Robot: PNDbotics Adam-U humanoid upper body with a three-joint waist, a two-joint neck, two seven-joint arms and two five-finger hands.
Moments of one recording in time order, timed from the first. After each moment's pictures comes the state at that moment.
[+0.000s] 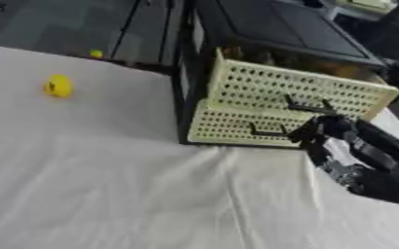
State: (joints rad) left arm -0.53 0.26 -0.05 -1.99 0.27 0.05 0.46; right arm -0.16 -1.11 -0.21 -1.98 0.17 -0.20 0.01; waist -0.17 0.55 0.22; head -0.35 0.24
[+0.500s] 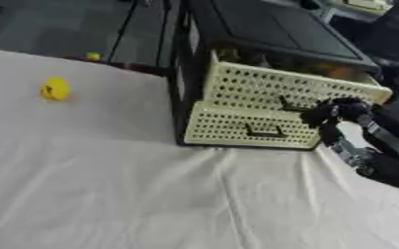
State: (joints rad) left arm -0.53 0.26 -0.05 -1.99 0.27 0.05 0.46; right arm -0.15 -1.12 -0.24 -1.98 0.15 -0.16 -0.05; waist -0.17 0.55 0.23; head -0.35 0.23
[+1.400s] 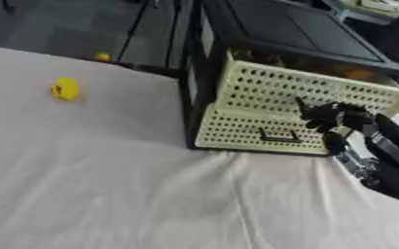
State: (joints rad) left arm -0.55 0.25 -0.07 -1.99 0.25 0.06 0.44; right arm -0.15 -1.11 -0.24 -1.99 0.13 -0.24 -0.13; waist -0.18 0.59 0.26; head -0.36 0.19
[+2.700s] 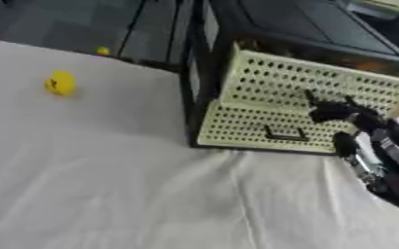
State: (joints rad) left arm -0.56 0.22 -0.09 -1.99 0.24 0.07 0.40; right arm -0.12 -1.09 -0.27 -1.99 0.15 -0.27 -0.27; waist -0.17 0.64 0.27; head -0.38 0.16
